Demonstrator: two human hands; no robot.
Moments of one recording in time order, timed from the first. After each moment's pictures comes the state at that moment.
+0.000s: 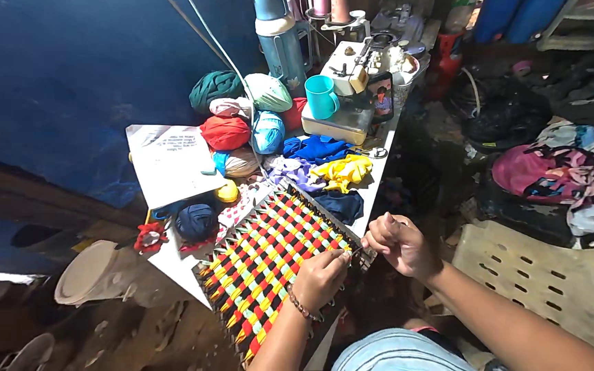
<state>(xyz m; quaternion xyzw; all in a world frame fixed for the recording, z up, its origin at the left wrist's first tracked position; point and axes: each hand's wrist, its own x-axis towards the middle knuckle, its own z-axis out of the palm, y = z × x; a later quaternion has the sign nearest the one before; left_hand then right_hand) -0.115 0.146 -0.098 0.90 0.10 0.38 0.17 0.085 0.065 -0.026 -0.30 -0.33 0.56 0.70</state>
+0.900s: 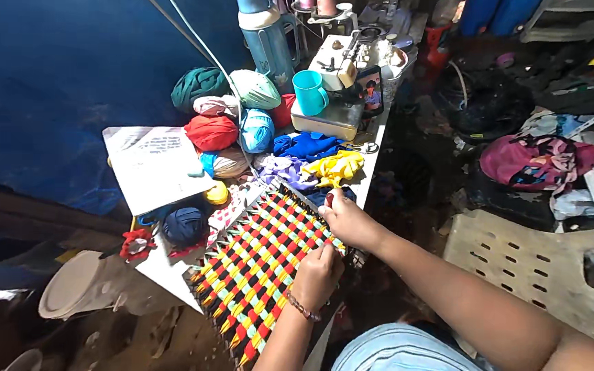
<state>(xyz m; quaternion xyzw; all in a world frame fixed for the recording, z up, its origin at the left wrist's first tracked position) -0.104 0.134 -0.086 0.91 0.23 0.32 0.15 0.048 0.130 0.048 -0.73 -0.43 0.47 0.25</state>
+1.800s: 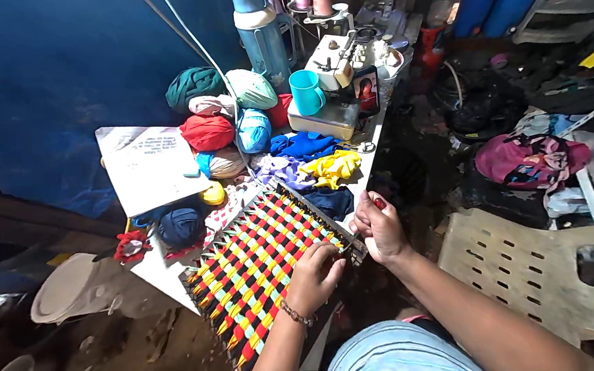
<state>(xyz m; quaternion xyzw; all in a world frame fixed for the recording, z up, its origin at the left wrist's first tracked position) -0.115 0.133 -0.087 0.86 0.23 0.30 0.34 0.051 0.089 0.006 -0.47 -0.12 0.44 0.76</state>
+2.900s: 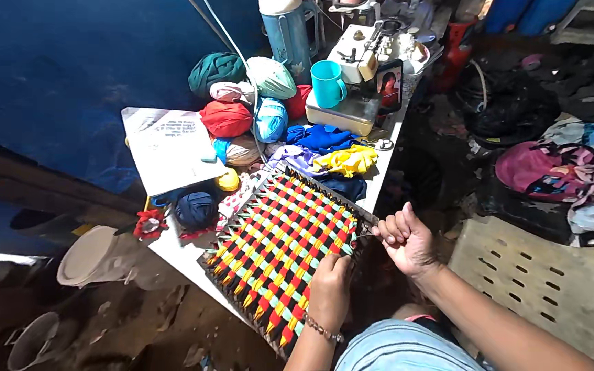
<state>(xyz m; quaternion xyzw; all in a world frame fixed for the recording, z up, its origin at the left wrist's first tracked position) -0.110 0.088 -0.092 0.86 0.36 0.30 0.20 0.067 0.063 -0.041 -0.37 -0.03 0.49 0.79</state>
